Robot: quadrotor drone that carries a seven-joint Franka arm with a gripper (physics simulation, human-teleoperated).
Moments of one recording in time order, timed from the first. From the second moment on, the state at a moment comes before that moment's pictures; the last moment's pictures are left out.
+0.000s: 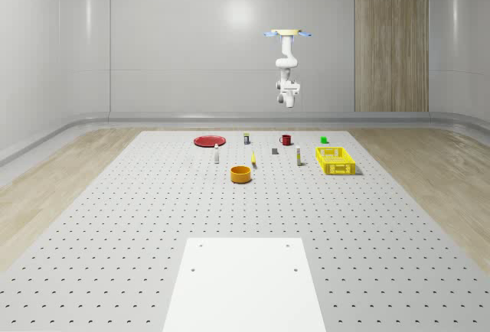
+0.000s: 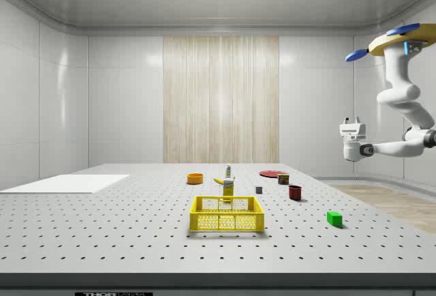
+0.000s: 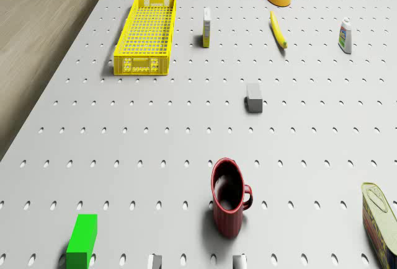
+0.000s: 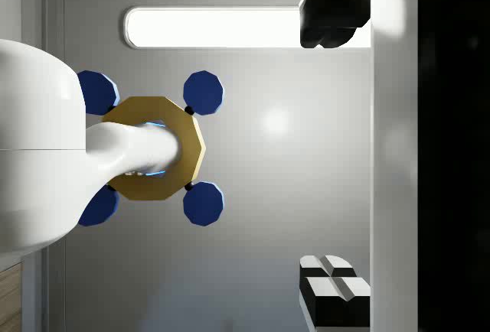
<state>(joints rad) 0.00 -0.79 0.00 -2.34 0.00 1.55 0.79</state>
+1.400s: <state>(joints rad) -0.01 -0.70 0.00 -2.04 0.00 1.36 0.78</state>
